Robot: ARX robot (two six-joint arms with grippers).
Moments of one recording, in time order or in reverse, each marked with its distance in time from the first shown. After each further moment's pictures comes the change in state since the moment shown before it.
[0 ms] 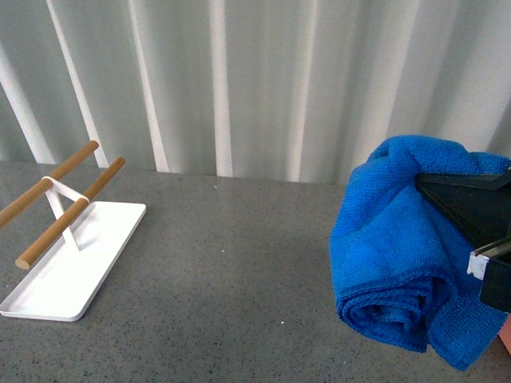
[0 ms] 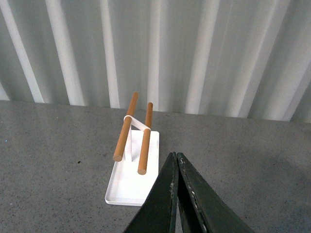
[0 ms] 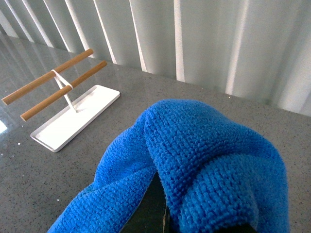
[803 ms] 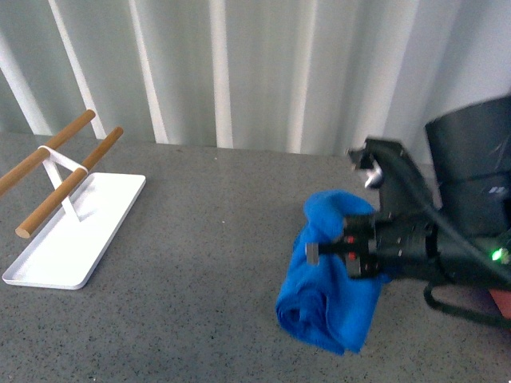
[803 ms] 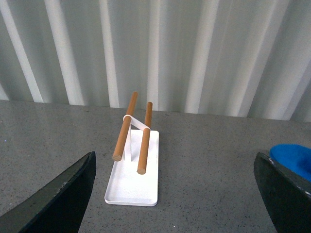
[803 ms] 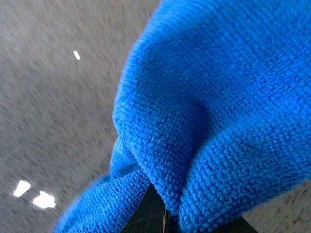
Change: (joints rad) left arm 0.000 0.000 0.000 -0.002 0.000 0.000; right arm 0.045 0.741 0.436 -0.306 0.092 0.141
